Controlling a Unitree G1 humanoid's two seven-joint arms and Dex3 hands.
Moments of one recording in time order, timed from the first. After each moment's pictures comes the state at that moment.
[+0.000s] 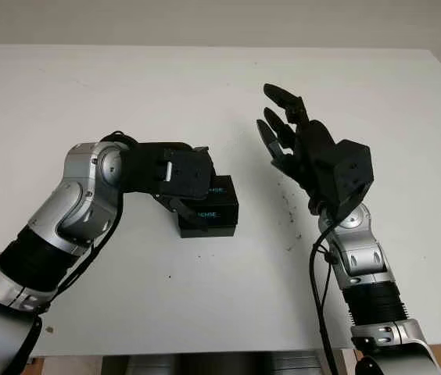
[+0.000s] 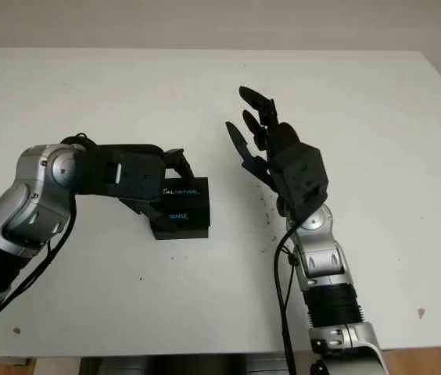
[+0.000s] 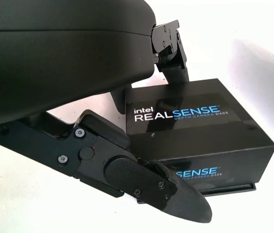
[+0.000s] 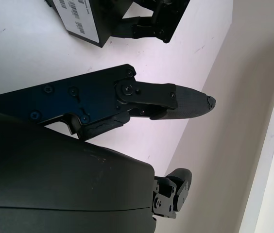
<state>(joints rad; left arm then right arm) -0.75 0.60 -0.43 -0.08 0.55 0.49 -0.91 -0.50 -0.17 0.01 0.22 -0.06 0.05 0.09</state>
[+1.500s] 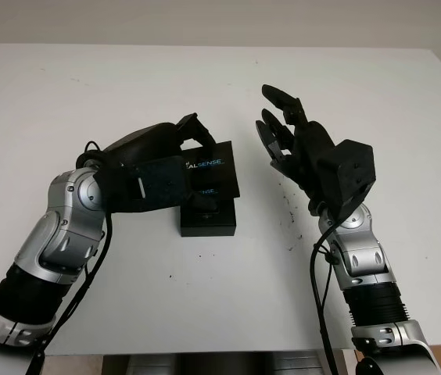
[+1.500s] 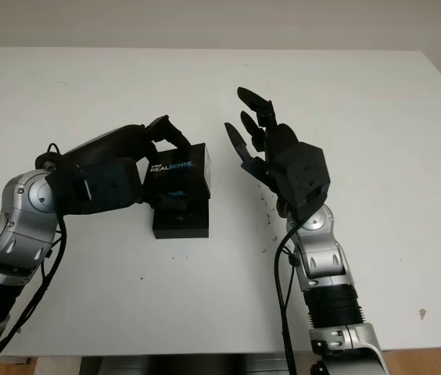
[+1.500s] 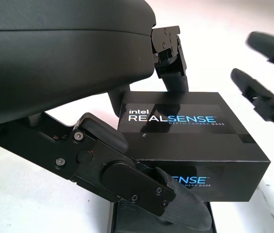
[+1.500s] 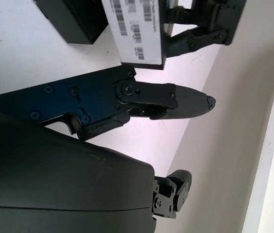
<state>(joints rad) -0.54 0.57 -0.23 -0.24 0.46 0.36 -0.57 -0.49 -0.17 0.01 0.21 -0.04 0.07 0.11</state>
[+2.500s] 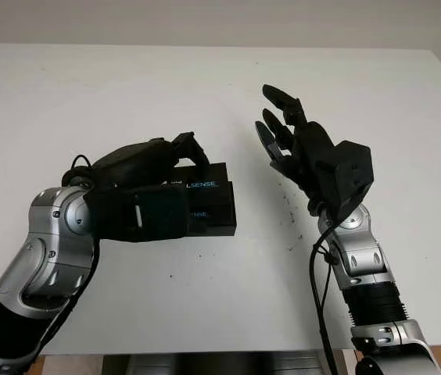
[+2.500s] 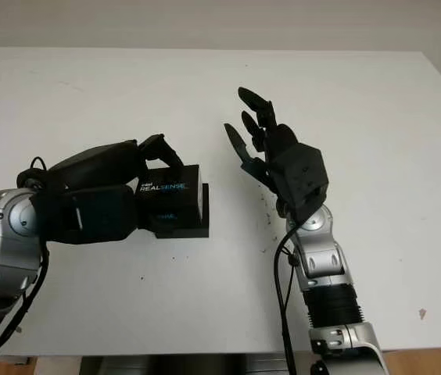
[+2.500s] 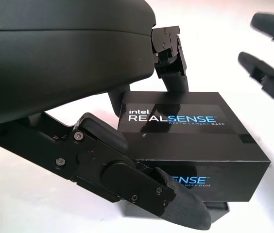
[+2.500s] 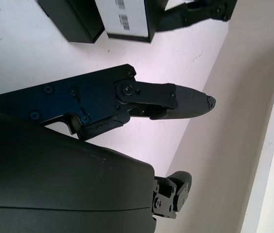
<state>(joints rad) -0.47 0.58 -0.26 -0.40 0.59 0.48 -0.63 -0.50 -0.17 0.01 0.22 -0.05 0.05 0.11</state>
